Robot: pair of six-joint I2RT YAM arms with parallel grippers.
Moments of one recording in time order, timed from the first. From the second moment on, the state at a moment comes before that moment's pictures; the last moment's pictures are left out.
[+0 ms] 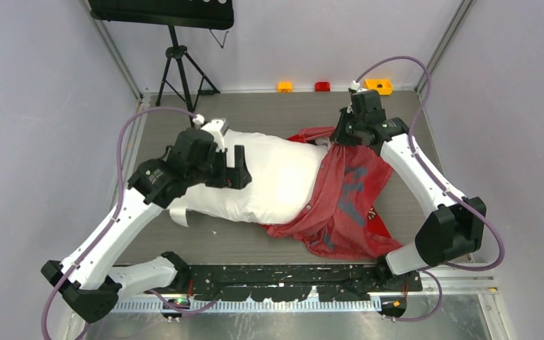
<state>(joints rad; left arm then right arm) -0.66 1.03 1.22 -0.90 0.00 -0.48 0.29 1.48 1.34 -0.62 0.00 0.42</state>
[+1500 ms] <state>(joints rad) -0.47 1.55 1.28 -0.53 0.18 -0.49 0.32 1.36 1.23 -0.60 0.00 0.43</state>
